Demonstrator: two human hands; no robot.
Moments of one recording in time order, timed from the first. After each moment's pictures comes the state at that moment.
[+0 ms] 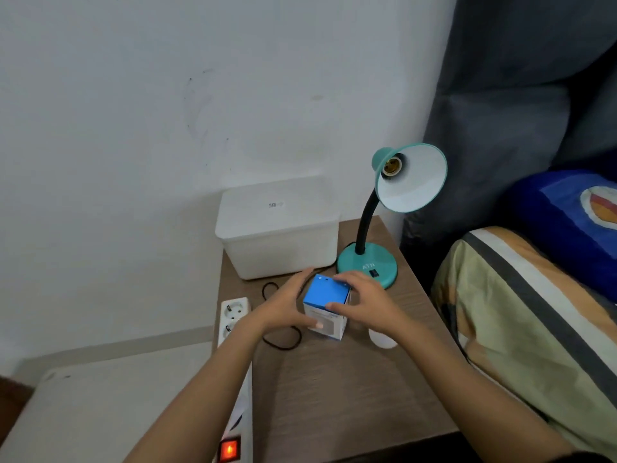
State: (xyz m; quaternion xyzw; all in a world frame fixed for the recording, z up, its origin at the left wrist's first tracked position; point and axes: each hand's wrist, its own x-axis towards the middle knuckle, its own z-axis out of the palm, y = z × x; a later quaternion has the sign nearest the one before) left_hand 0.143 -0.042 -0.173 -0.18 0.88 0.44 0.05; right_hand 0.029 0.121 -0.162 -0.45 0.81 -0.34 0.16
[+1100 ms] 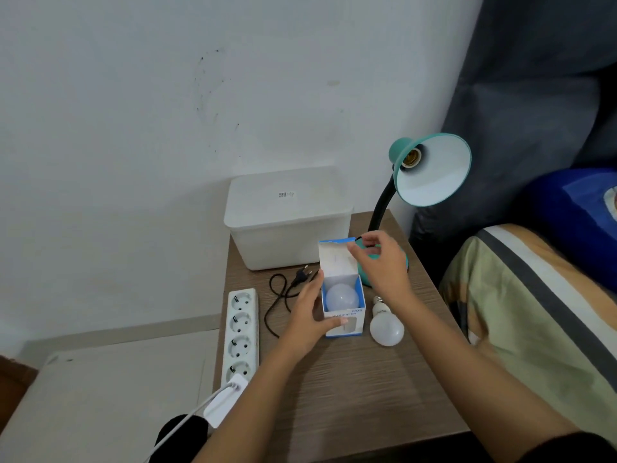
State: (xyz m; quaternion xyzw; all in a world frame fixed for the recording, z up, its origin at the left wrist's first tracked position) left_hand 0.153 0.002 -0.215 -0.23 0.78 0.56 -0.14; right_hand 0.014 0.087 -0.150 -0.24 0.81 -0.54 0.06
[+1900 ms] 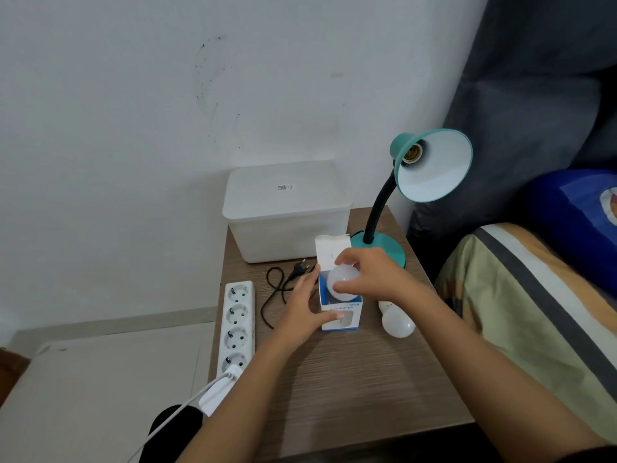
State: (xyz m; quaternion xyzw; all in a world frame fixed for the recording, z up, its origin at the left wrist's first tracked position) left_hand 0.154 0.000 -0.206 -0.23 0.80 0.54 -0.11; right_hand 0.029 0.102 -0.117 -0.44 0.84 -0.24 0.20
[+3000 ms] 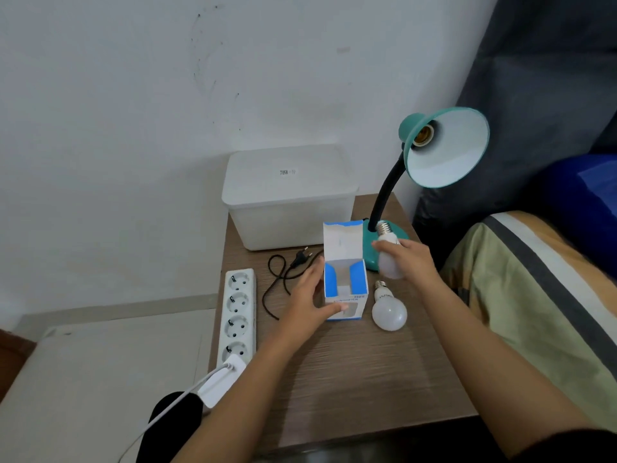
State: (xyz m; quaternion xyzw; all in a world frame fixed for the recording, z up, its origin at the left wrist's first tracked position) left_hand 0.157 0.005 -0.214 -0.24 0.82 0.50 -0.14; right_hand -0.006 0.113 -0.156 -0.04 0.78 -0.57 0.25
